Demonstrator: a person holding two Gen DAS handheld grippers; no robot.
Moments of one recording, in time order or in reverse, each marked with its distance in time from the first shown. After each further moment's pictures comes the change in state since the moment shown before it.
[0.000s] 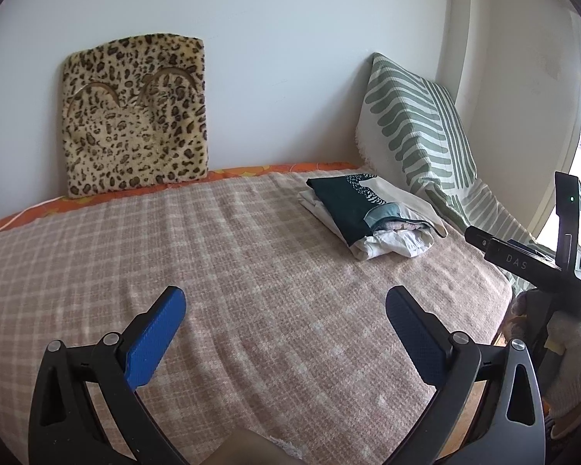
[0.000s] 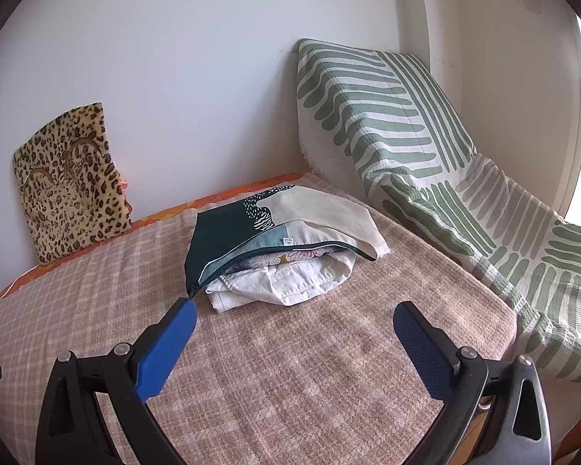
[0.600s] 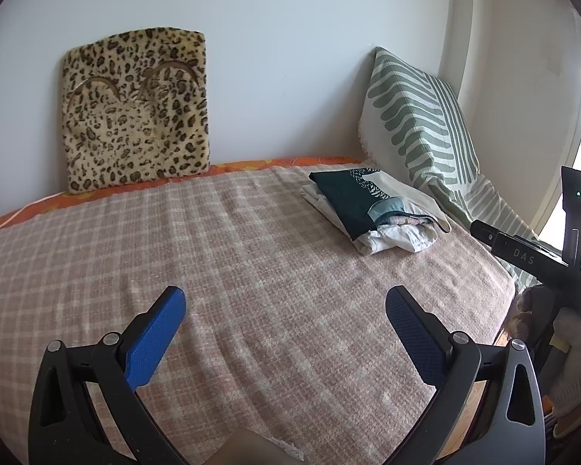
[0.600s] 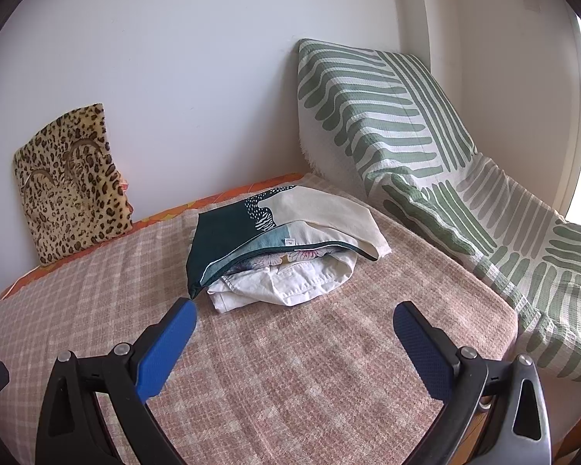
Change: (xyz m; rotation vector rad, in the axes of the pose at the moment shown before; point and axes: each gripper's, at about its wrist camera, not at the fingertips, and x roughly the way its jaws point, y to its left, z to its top) left arm 0.004 0.002 -0.001 -0.006 0.018 0.001; right arm -0.001 0.001 0.000 0.003 0.000 0.000
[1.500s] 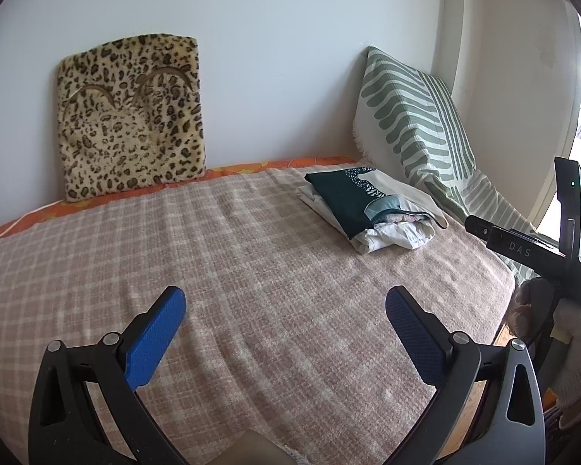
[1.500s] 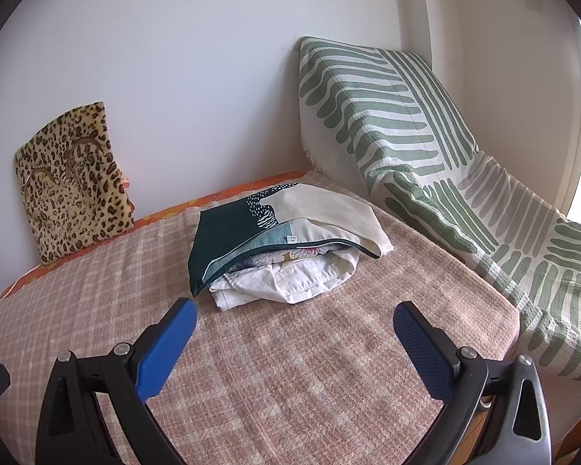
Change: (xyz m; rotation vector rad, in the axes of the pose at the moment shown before) left arm 0.000 0.000 -0.002 0.048 -0.011 -0.013; right arm -0.001 0.003 -0.001 0.001 0.000 -0.001
